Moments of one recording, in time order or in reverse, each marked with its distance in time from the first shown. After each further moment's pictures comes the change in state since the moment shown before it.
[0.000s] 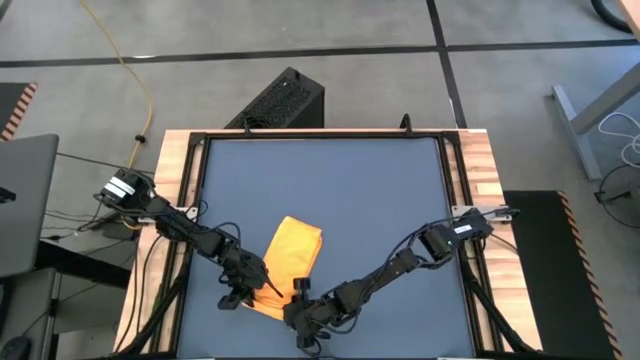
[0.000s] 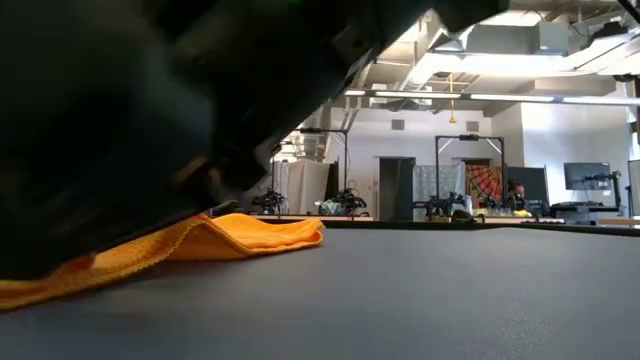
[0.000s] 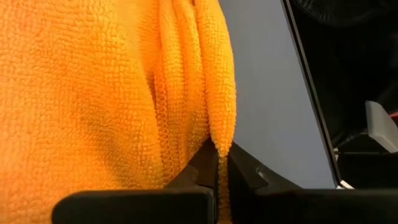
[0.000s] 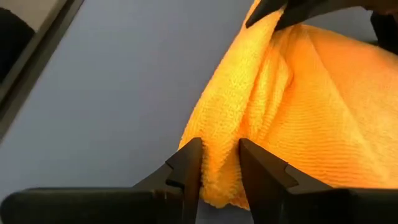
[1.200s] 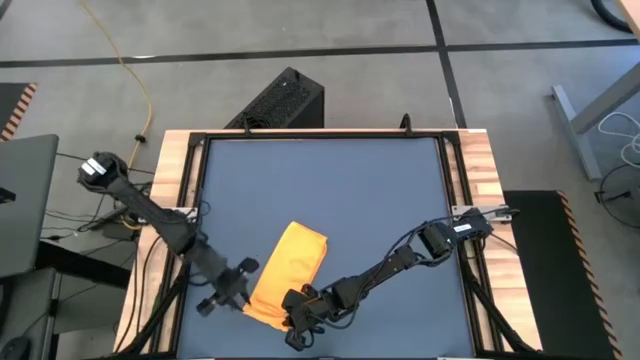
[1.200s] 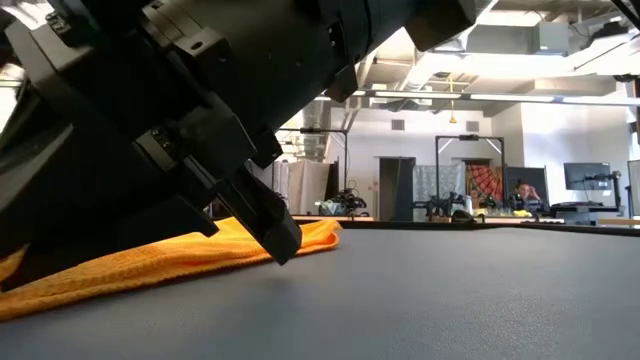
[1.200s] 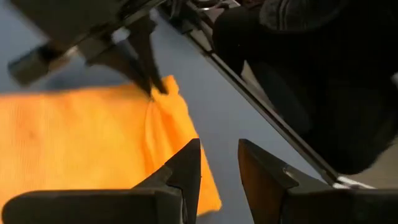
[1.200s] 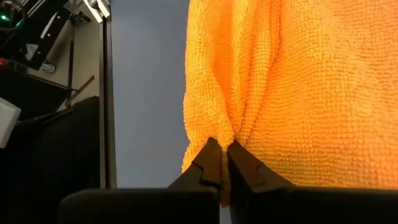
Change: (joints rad) left arm -0.211 -0.397 -0.001 -0.045 -0.305 0.265; right arm -0.015 0.000 -0.003 0.010 -0.229 0.626
